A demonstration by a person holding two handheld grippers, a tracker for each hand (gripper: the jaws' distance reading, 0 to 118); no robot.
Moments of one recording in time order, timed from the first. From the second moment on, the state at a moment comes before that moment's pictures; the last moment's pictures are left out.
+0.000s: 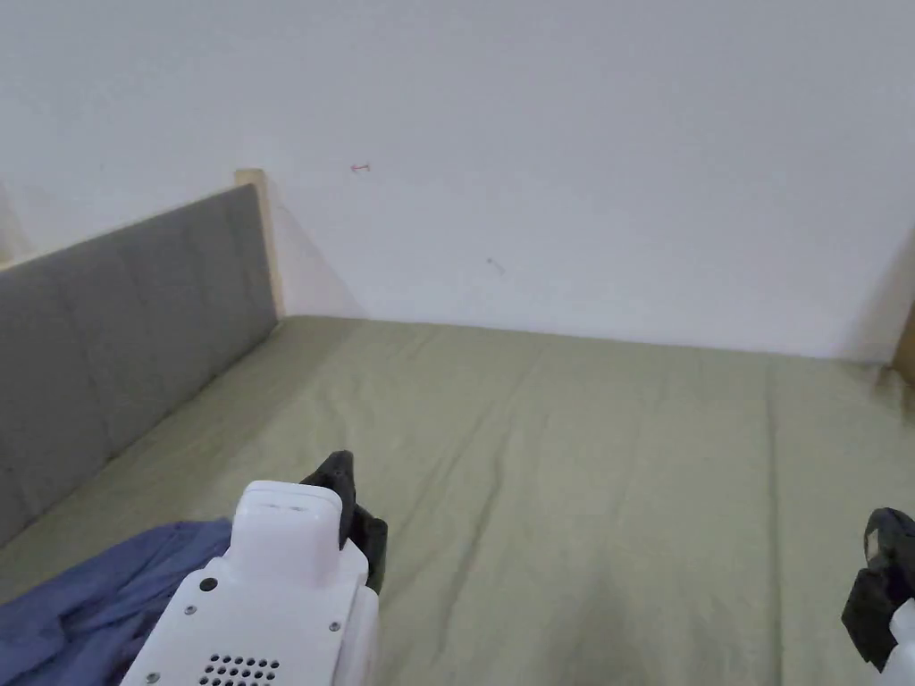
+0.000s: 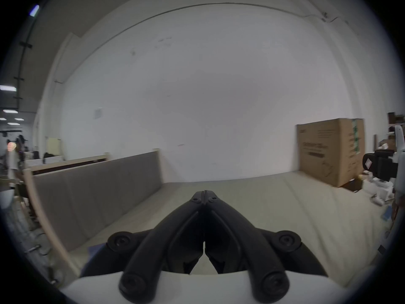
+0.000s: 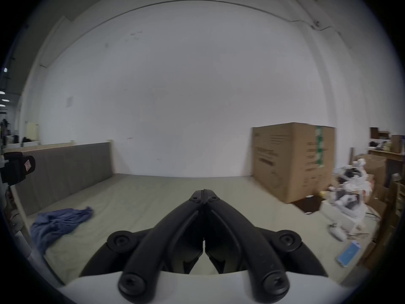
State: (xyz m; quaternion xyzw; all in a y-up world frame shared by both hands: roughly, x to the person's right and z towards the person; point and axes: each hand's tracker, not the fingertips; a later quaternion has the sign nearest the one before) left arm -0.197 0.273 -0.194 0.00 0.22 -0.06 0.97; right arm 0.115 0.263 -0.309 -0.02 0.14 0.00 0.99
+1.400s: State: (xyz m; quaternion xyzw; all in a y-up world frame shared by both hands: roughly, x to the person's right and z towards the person) left arm -0.510 0.117 -0.291 -0.45 0.22 0.12 0.86; right arm 0.048 0.189 -0.378 -0.30 0.21 -0.02 0.93
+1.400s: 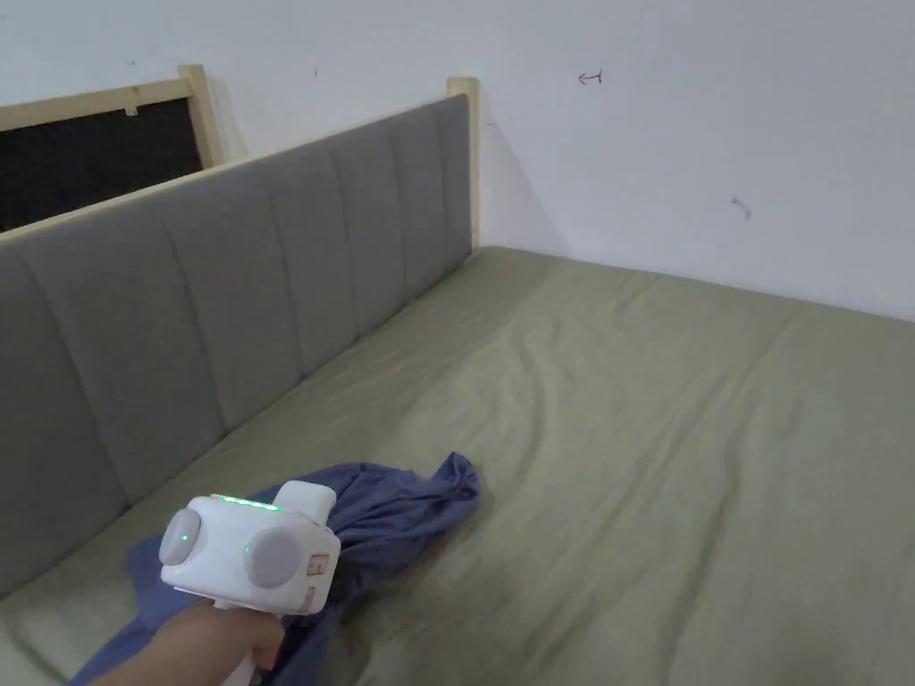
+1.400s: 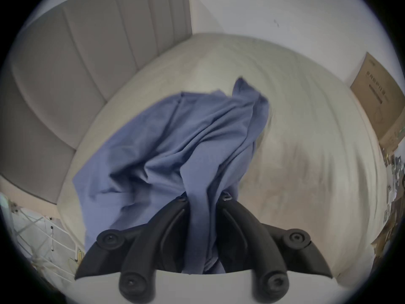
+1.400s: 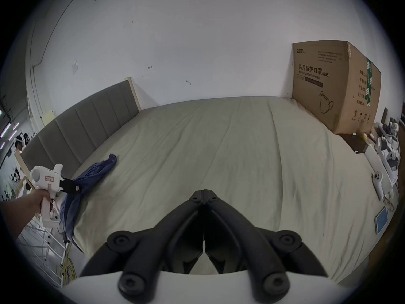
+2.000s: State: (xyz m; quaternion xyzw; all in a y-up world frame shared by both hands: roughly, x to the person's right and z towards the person) left arm -0.243 0.481 -0.272 -0.04 -0.04 -0.02 1.00; right arm 0.152 0.264 -0.340 -0.18 0.18 -0.08 0.96
